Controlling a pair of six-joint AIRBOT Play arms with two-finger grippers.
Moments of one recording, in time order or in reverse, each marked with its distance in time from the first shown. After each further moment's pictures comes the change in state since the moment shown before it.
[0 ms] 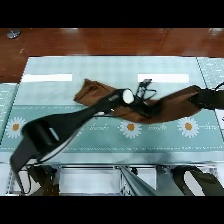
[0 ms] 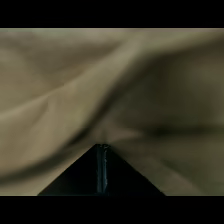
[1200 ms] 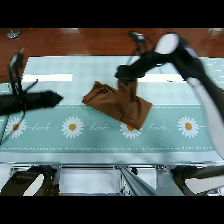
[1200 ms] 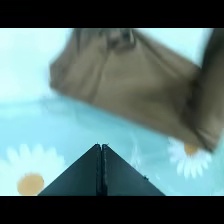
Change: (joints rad) left arm 0.845 1.287 -0.946 0.261 -0.208 0.003; right arm 0.649 -0.955 0.724 0.085 -0.196 0.110
